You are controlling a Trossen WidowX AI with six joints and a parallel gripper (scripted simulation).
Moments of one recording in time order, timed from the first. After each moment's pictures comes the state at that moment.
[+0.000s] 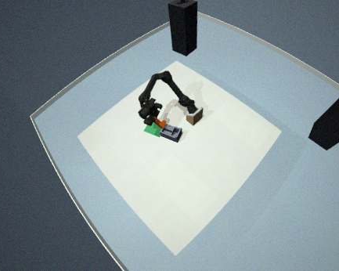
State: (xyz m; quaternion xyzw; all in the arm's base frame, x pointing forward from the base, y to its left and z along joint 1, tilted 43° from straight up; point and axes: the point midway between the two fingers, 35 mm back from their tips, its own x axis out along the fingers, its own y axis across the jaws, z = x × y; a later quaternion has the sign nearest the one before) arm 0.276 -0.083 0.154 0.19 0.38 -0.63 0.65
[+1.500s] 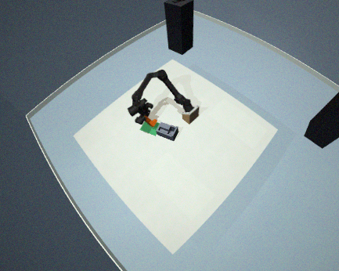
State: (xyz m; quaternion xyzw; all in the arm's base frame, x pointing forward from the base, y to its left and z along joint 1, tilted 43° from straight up) arm 0.283 -0.151 0.160 0.19 0.37 -0.63 0.65
